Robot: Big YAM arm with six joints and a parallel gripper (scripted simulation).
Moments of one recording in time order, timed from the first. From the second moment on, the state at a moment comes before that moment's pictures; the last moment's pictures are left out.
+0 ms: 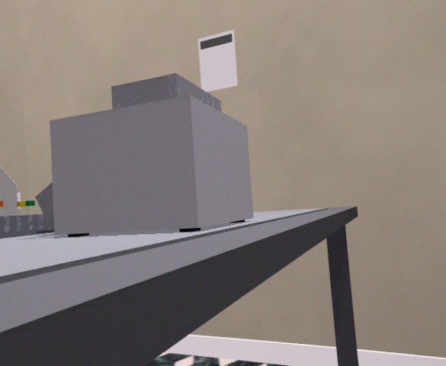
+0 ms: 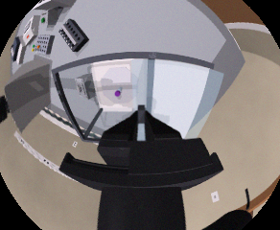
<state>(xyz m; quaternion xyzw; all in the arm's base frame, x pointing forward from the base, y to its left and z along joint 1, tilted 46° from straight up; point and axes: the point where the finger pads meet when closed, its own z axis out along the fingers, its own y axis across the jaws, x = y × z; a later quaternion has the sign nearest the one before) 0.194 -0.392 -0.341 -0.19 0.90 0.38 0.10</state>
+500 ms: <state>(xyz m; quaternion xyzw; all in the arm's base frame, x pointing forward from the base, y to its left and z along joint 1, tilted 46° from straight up) 0.193 -0.390 -0.338 -0.19 0.90 0.38 0.10</state>
